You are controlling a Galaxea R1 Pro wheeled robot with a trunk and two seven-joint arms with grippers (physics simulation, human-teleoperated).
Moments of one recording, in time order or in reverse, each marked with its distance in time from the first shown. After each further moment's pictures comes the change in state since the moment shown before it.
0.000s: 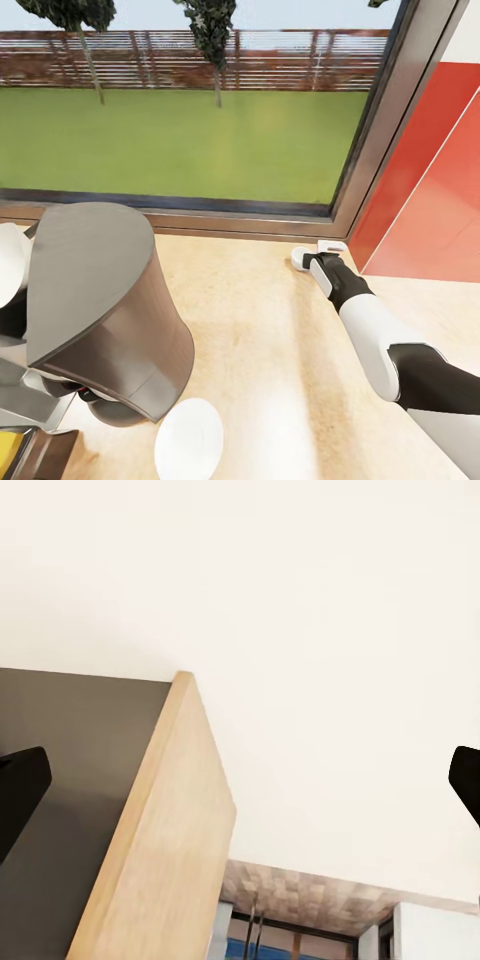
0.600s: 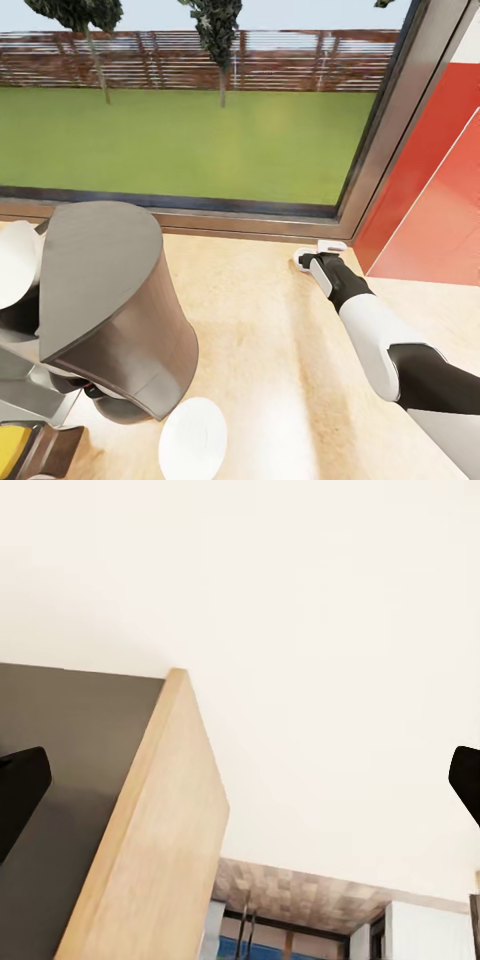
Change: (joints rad) left arm 0.000 0.000 0.000 0.001 0.000 0.000 0.001; right arm 0.000 0.000 0.000 0.000 0.000 0.000 -0.001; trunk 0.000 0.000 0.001
